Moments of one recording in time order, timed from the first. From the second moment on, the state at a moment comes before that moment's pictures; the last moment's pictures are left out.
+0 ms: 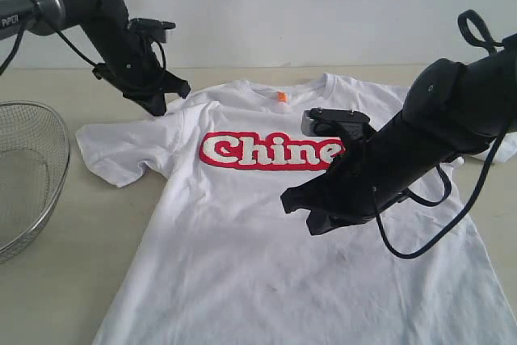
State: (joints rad) left arm -0.19 2.49 -2.17 -0.13 1.06 0.25; right arm 0.29 1.83 -0.94 0.73 0.52 -0.54
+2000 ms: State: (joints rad) left arm -0.28 2.23 -1.97 -0.54 1.21 0.35; right arm -0.12 1.83 -1.01 0.78 0.47 -0.46
